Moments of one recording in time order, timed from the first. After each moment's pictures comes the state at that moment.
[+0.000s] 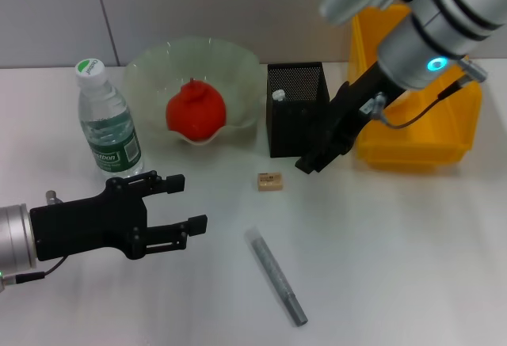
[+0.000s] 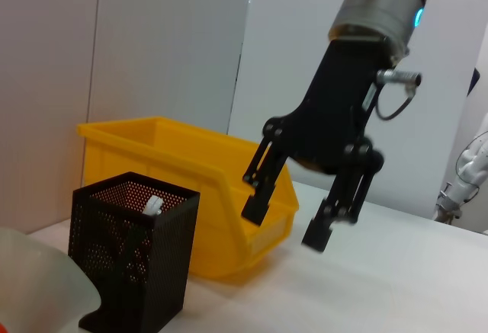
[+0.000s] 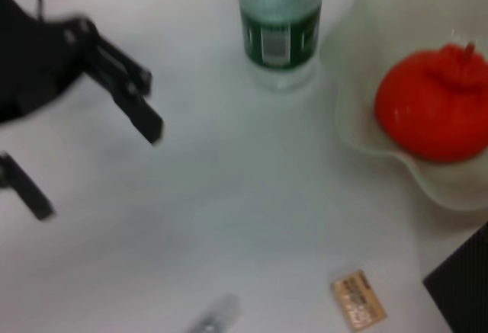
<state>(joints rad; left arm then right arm) -0.48 -2.06 0.66 0.56 1.95 1.60 -1.18 1.15 2.05 -0.96 -0.73 -2.66 -1.50 2.04</state>
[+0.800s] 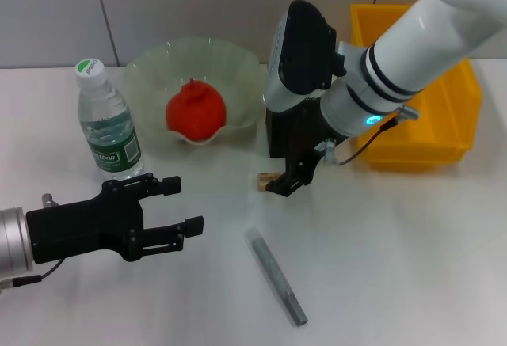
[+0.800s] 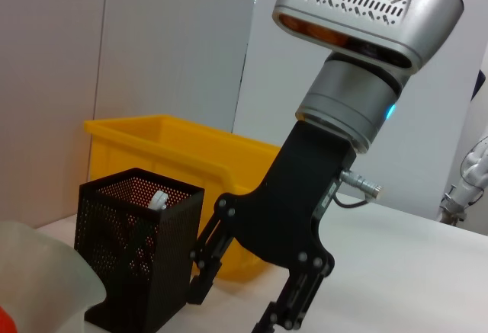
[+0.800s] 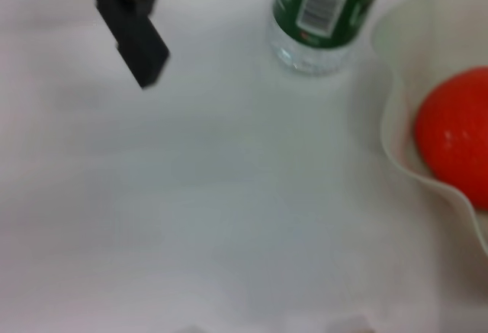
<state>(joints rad) -0.46 -2.06 0.66 0.56 1.95 1.60 -1.18 1.13 2.09 -1.33 -0.55 -2.45 -1.10 1.91</state>
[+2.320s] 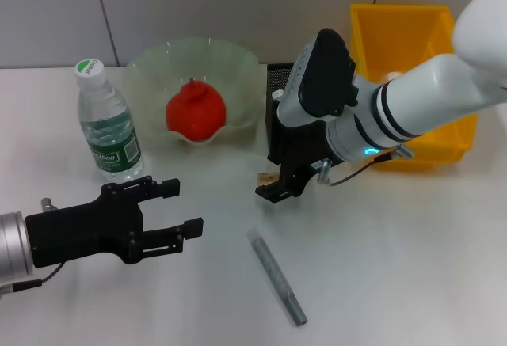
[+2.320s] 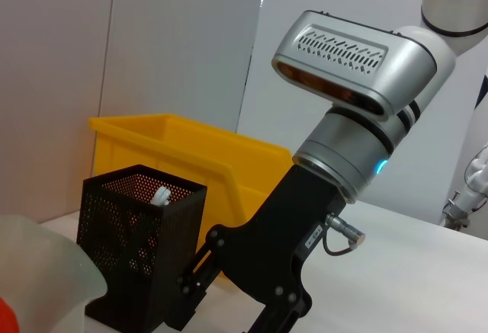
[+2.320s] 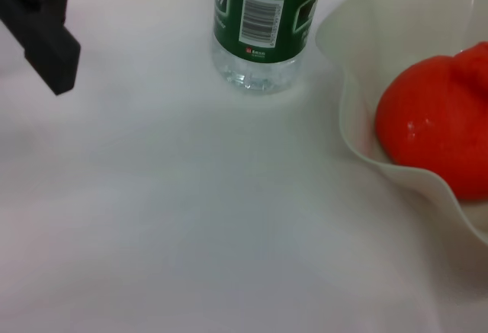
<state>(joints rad) -0.45 -2.06 0.66 0.56 1.95 1.60 -1.18 1.07 2.09 -1.34 -0.36 -2.20 -0.86 1.76</state>
